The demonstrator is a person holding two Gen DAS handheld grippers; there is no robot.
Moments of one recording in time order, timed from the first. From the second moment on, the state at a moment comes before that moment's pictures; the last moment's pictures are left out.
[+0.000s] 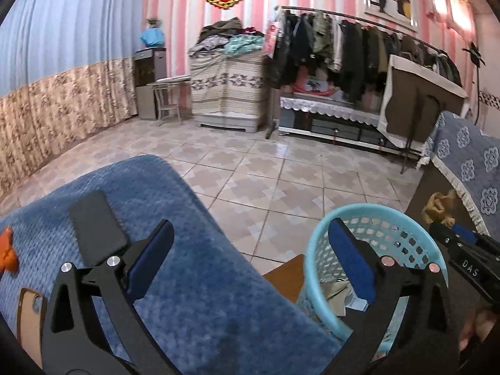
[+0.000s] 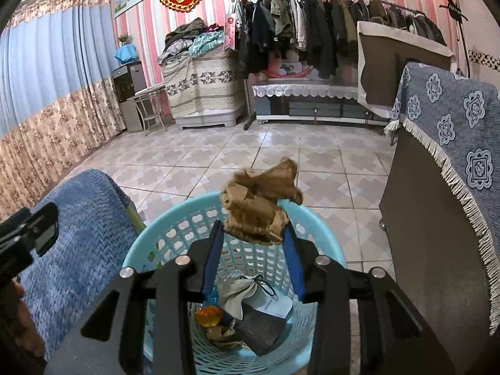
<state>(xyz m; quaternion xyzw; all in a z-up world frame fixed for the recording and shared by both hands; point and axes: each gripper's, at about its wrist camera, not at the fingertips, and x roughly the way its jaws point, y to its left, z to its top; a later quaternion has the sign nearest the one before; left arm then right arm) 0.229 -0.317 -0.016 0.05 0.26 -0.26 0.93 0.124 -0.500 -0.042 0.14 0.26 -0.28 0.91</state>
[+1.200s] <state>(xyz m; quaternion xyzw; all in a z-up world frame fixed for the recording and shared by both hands) 0.217 -0.055 0.000 0.01 0.26 -0.05 0.96 0.160 -0.393 -0.031 0.07 0.25 -0.22 0.94</state>
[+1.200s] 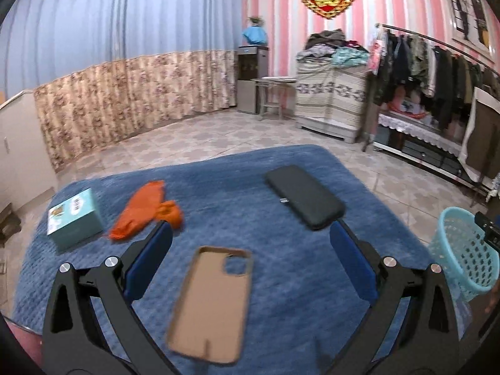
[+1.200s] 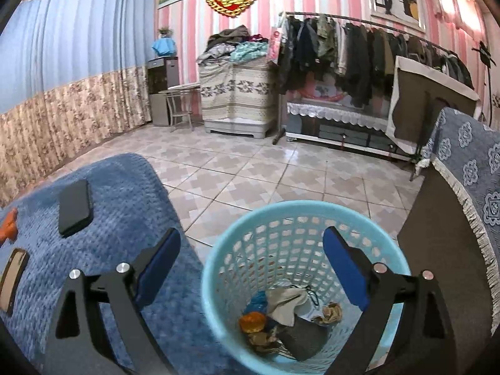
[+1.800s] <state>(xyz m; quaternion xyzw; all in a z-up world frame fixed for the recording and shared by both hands) 0.217 0.093 -0.040 -0.07 0.29 0.08 0.95 0.187 -0.275 -0.028 0.02 0.24 -0.09 0.97</state>
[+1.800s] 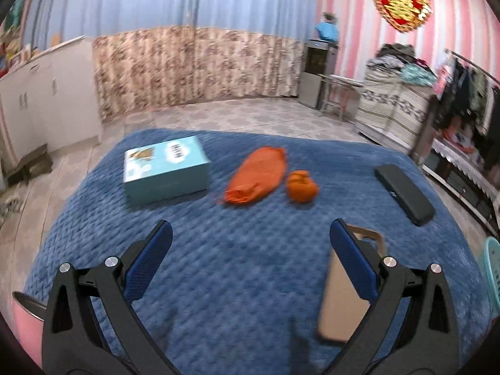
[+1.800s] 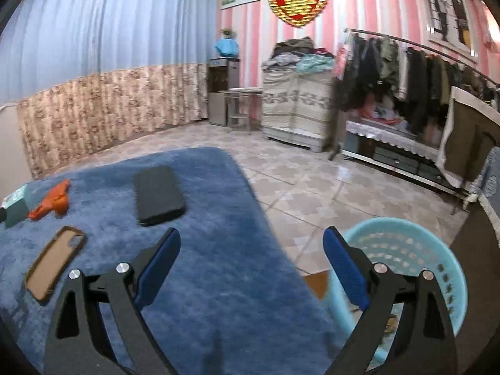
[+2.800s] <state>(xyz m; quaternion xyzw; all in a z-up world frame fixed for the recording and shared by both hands) 0.362 0.113 -0.101 -0.05 0.41 0.05 0.91 0.241 -0.220 -0.077 0.00 0.32 -0.01 0.95</state>
